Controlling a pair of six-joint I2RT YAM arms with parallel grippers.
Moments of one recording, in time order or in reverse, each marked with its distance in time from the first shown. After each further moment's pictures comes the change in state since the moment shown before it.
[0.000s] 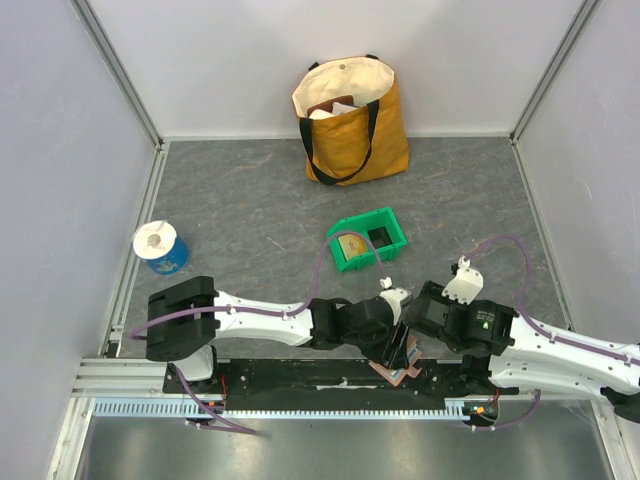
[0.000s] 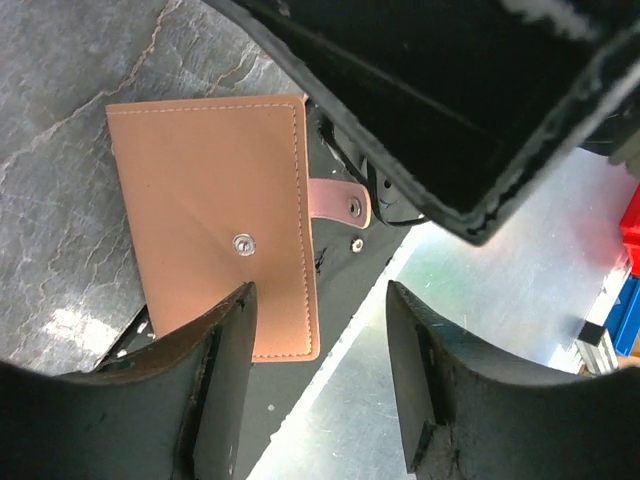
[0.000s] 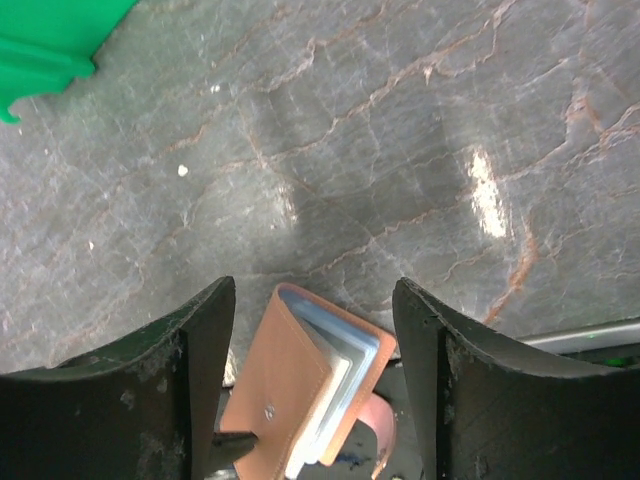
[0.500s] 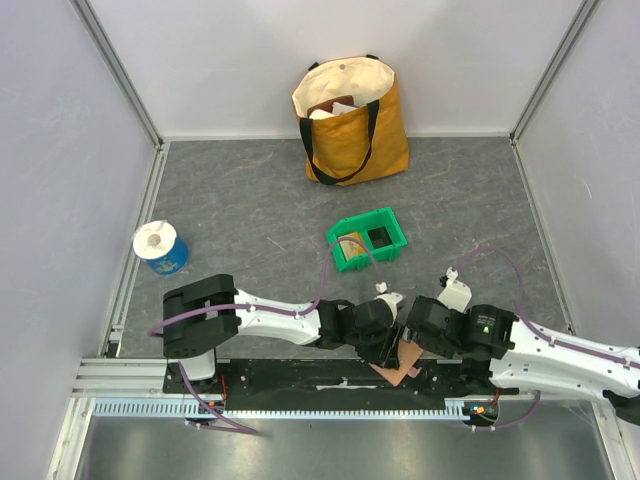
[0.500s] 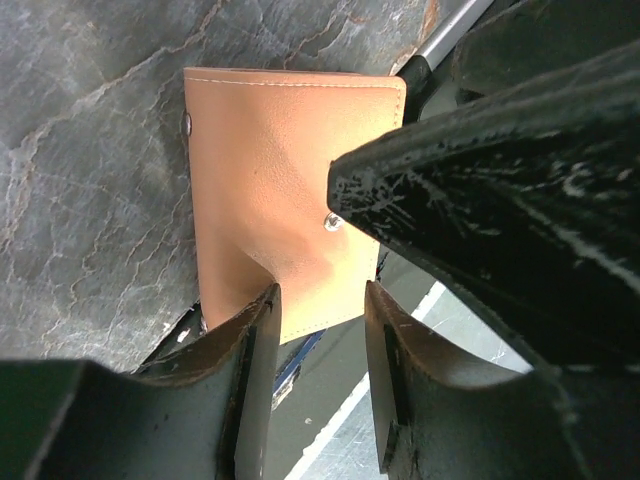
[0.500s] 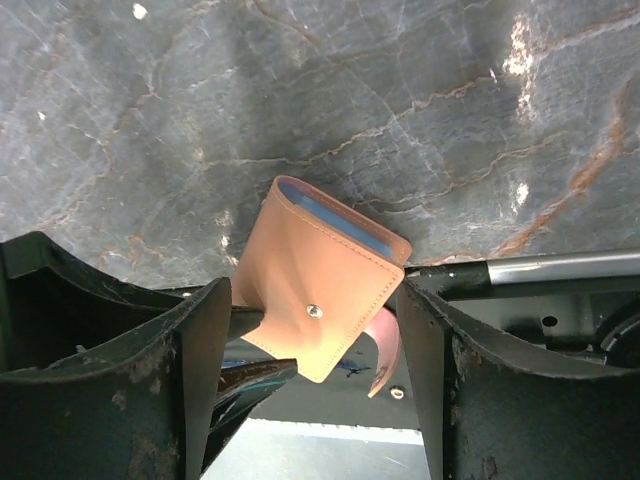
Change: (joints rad) left arm 0.026 0.078 -0.034 0.016 0.033 -0.029; right arm -0.002 -0.057 -0.070 0.050 -0.309 -0.028
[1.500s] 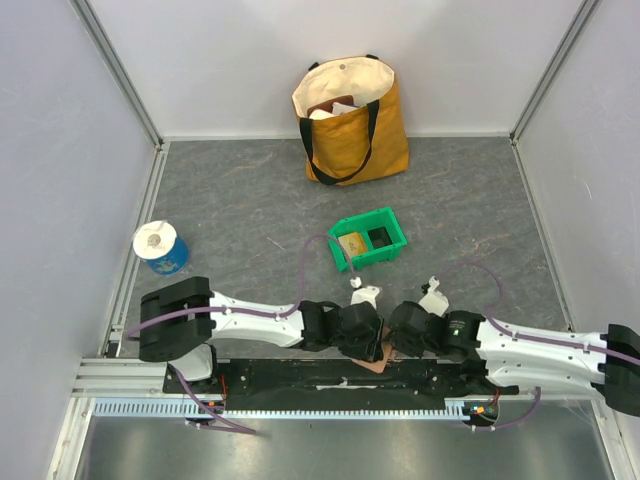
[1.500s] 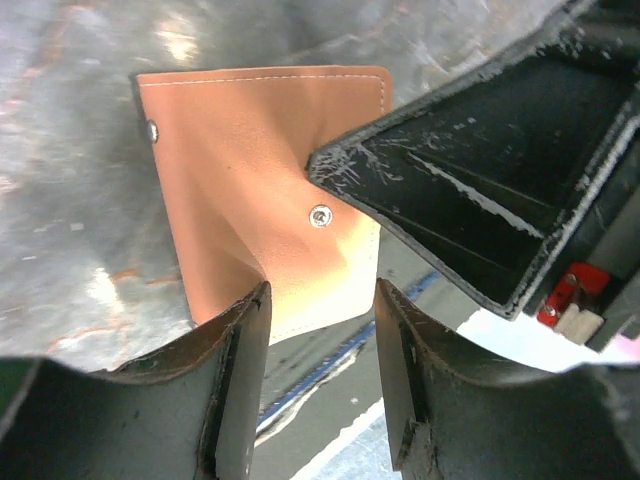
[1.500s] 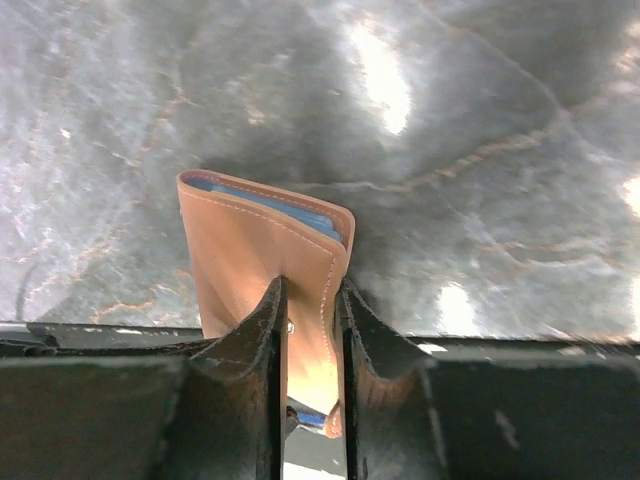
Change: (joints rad) left arm -0.004 -0.111 -0.077 -0.098 -0.176 -0.119; right arm -0.004 0.166 -0.189 0.423 -0.100 0.130
